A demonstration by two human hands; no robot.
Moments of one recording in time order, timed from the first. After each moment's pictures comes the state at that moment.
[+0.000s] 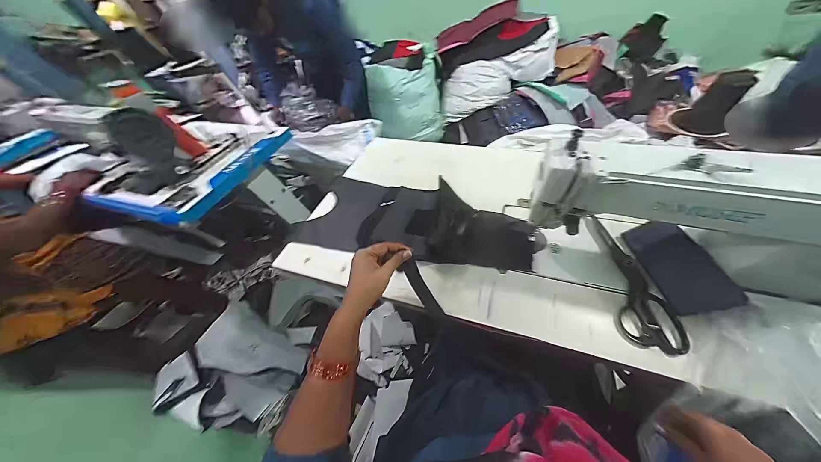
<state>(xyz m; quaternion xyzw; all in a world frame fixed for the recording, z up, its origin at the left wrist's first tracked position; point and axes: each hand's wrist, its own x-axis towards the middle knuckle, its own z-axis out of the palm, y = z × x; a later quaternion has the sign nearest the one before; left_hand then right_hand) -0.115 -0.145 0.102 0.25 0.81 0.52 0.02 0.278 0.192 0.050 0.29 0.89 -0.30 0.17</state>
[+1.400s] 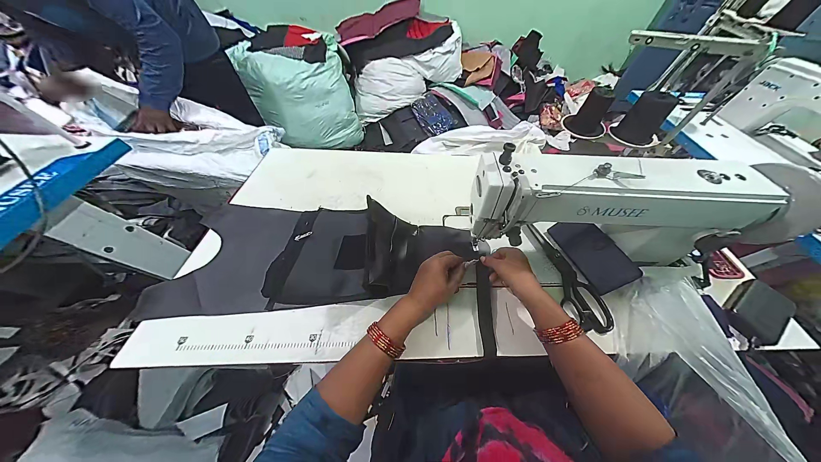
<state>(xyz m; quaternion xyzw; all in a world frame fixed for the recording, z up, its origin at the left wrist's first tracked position) -0.120 0.040 0.037 0.52 0.74 0.39 0.18 -0.003 0.194 0.057 0.47 0.71 -0.52 -0.04</state>
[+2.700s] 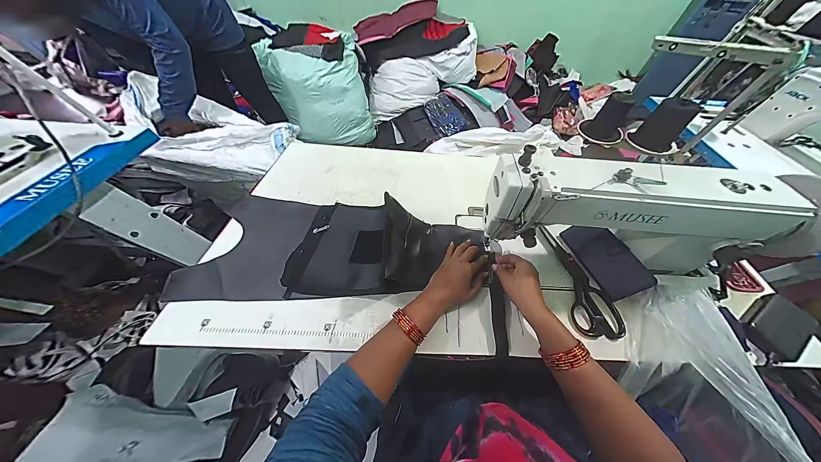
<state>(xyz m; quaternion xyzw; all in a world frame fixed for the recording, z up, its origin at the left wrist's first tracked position) -0.118 0.060 0.019 0.61 0.75 0.22 0.13 0.011 0.169 0.047 0.41 0.80 -0.43 -0.11</state>
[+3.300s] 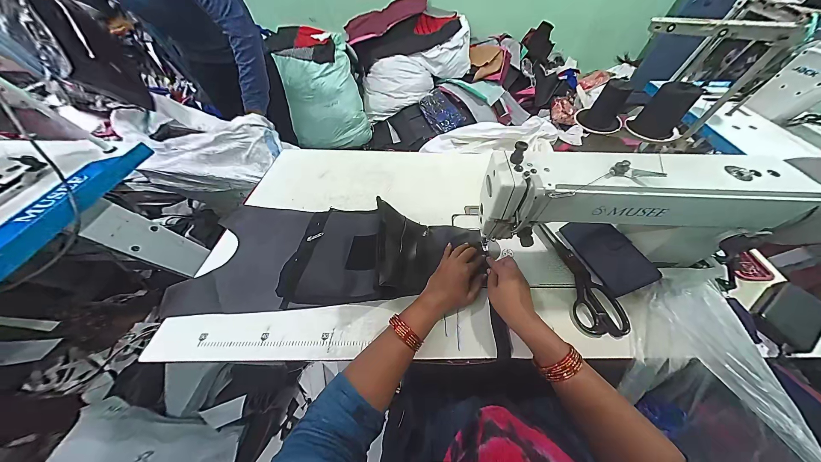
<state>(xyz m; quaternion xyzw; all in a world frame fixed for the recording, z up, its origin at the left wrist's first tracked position) -0.119 0.058 0.018 0.62 0.74 0.24 0.12 0.008 0.142 0.047 0.37 0.88 -0.28 -0.07</state>
